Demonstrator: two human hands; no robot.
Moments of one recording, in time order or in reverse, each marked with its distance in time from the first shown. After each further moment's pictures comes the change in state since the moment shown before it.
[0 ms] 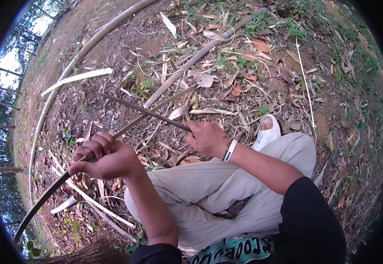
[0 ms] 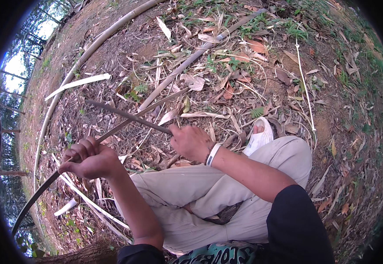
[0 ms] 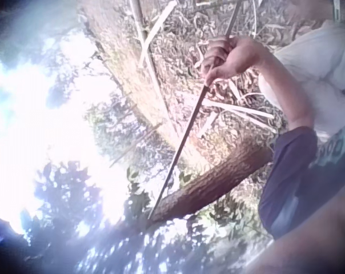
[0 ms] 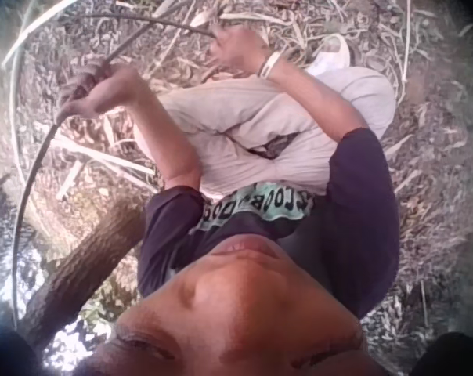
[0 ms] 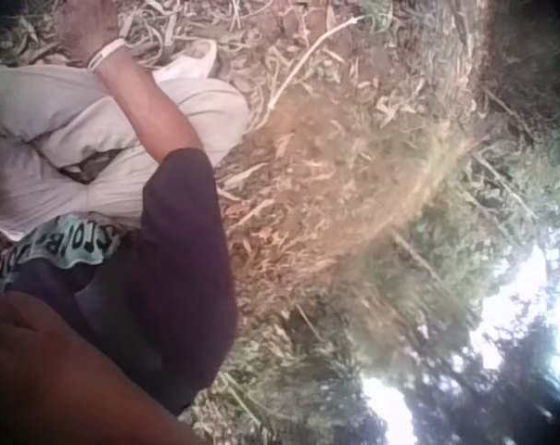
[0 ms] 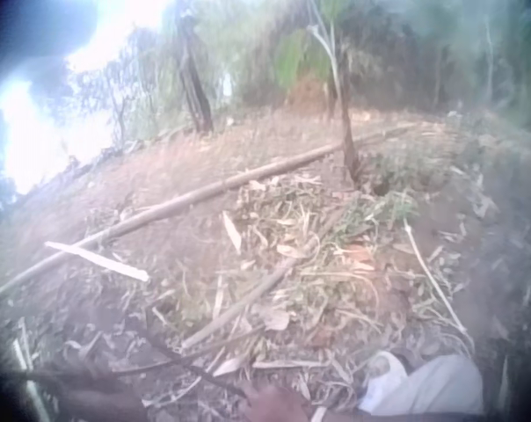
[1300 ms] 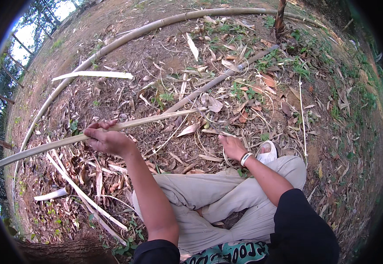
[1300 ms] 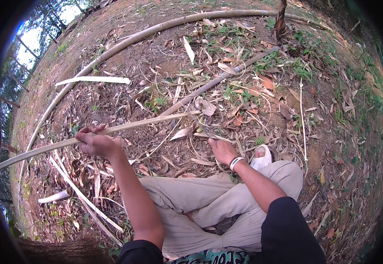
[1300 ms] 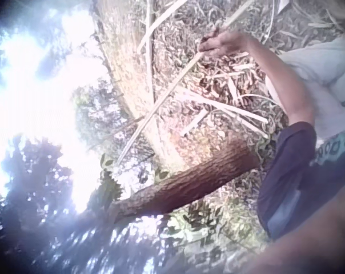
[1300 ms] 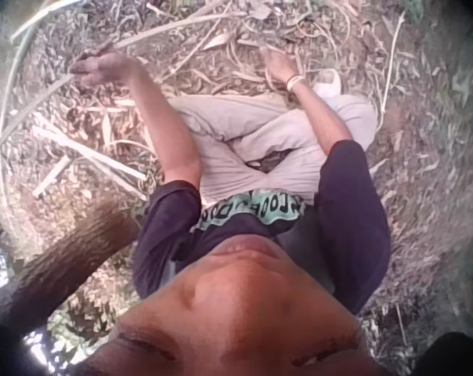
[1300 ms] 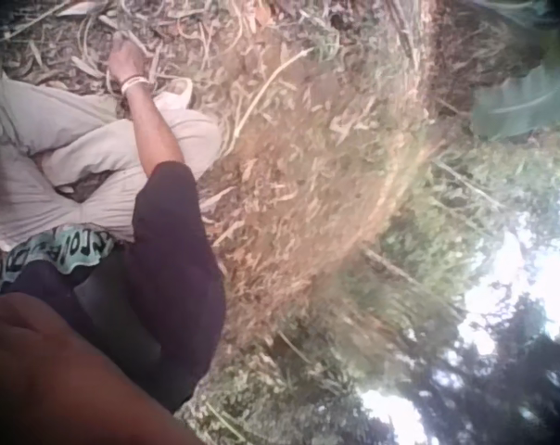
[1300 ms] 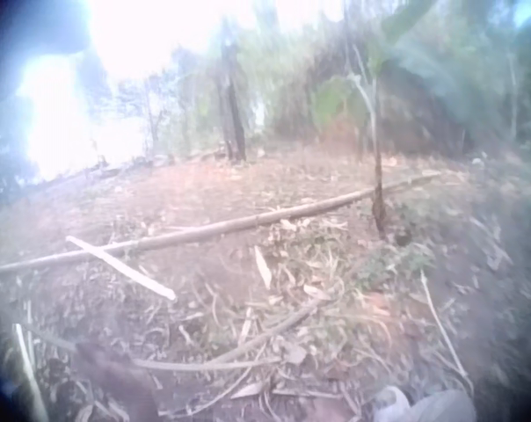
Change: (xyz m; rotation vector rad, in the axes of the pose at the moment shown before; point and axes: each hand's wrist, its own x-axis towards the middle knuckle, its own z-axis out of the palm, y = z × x) left_hand 0.069 -0.012 -0.028 0.267 0.324 0.012; right_hand -0.004 0.087 0.012 -0.090 -0.135 0.401
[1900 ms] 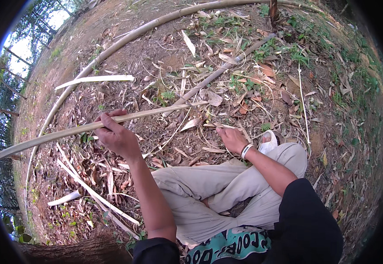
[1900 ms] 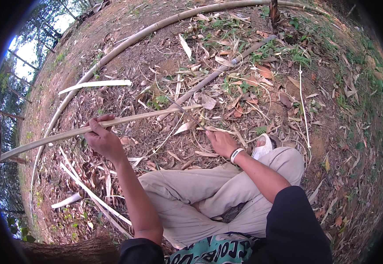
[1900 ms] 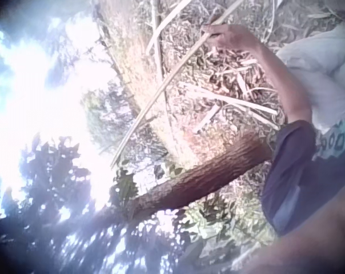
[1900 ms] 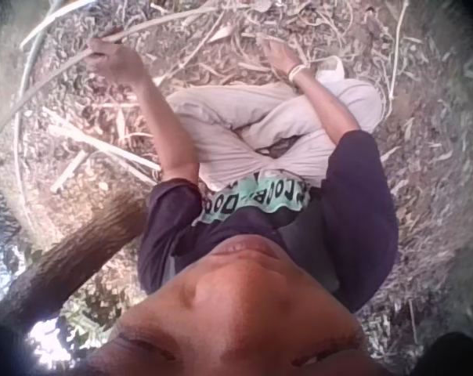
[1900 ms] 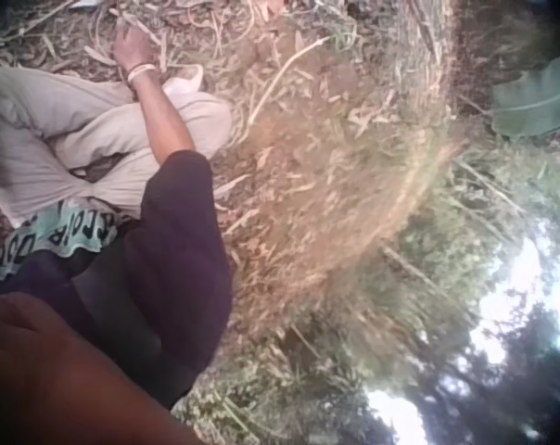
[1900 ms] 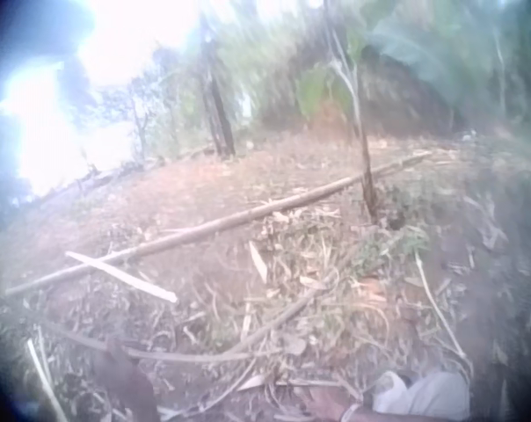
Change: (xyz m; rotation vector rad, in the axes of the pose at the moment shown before) left_hand -0.011 0.031 0.016 0.481 -0.429 0.149; right_hand -0.014 -0.032 -0.023 0.115 -0.011 0.015
